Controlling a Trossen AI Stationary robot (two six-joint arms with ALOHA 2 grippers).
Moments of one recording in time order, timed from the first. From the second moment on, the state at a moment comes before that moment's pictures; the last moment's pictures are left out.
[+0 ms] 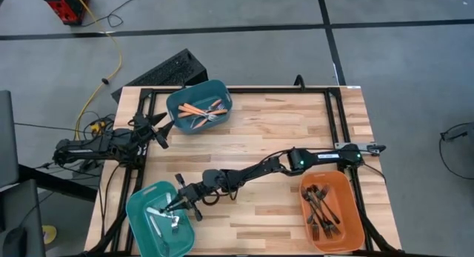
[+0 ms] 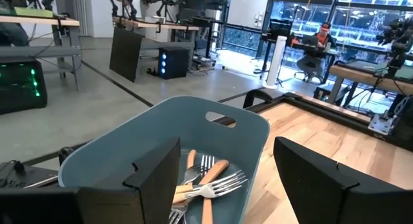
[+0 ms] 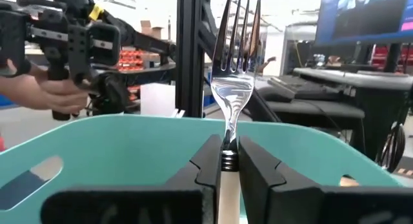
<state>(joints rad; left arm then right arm) -0.01 0.04 0.21 -0.28 -0.77 -0.23 0.20 2.77 2.23 0.74 -0.34 0.01</state>
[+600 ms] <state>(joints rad) -0.01 0.04 0.21 -0.28 -0.77 -0.23 0.20 2.77 2.23 0.63 -0.30 0.04</state>
